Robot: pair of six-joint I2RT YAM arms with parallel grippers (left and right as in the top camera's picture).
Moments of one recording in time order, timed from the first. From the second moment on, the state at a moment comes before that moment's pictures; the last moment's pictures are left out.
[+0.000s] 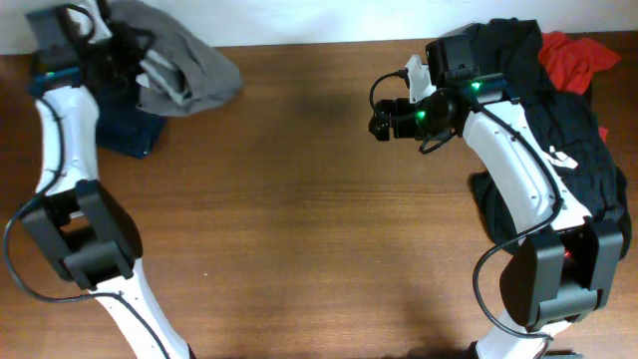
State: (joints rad) left arm 0.29 2.27 2.10 -0.42 0.67 -0.42; right arm 0.16 1.86 1.65 -0.92 -0.31 0.15
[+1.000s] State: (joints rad) left arm 0.43 2.25 2.14 -1.01 -0.10 -0.40; right arm 0.16 1.86 1.65 -0.93 -0.31 0.15
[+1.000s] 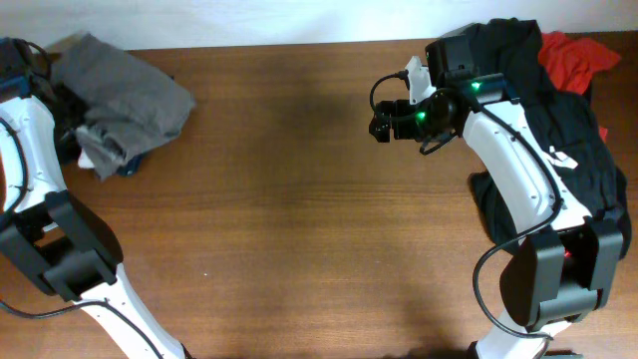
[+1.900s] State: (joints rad) left arm 0.40 2.14 2.19 -0.88 0.07 0.39; right arm 0.16 1.86 1.65 -0.94 -0.31 0.15
